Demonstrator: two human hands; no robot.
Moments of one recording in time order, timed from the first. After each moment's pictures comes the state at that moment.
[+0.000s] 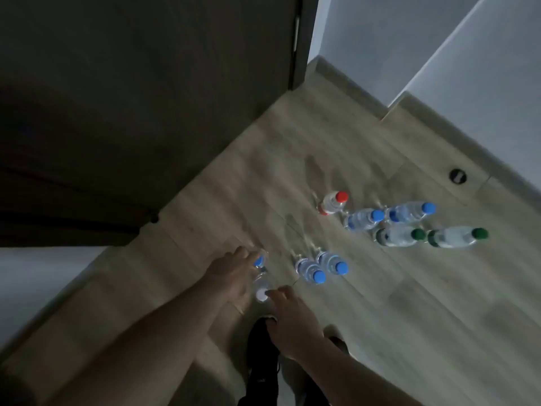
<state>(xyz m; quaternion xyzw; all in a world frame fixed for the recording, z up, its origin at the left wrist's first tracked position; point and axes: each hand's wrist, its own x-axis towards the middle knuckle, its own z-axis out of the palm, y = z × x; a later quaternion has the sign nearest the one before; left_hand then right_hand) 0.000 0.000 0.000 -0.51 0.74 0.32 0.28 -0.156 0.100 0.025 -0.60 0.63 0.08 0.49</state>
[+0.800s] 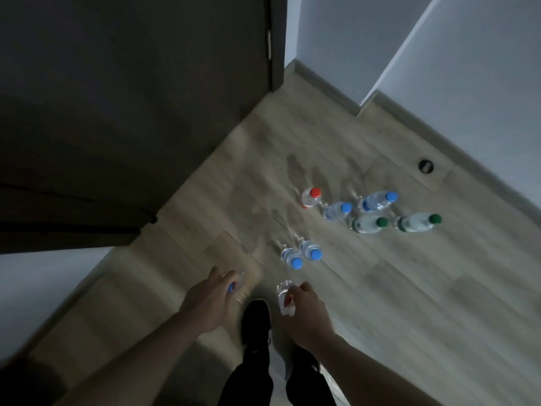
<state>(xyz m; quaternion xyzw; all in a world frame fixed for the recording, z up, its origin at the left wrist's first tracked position) 0.003 0.060 0.106 -0.56 0.72 0.35 0.21 -0.222 0.117 0.111 -0.50 0.72 0.03 0.49</state>
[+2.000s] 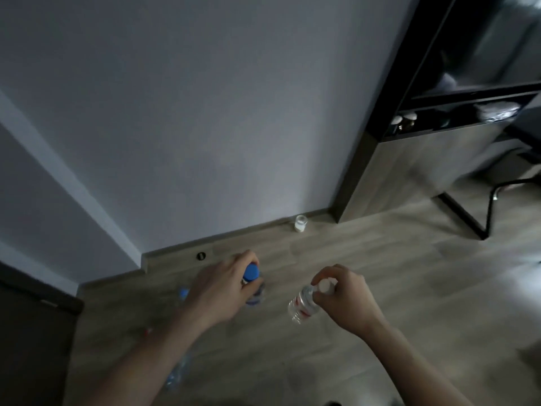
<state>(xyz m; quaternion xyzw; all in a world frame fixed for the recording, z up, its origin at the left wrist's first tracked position) -0.389 0.281 0.719 -0.06 0.97 0.22 0.00 -0.480 0.533 0.701 -0.17 0.91 -0.35 0.15</state>
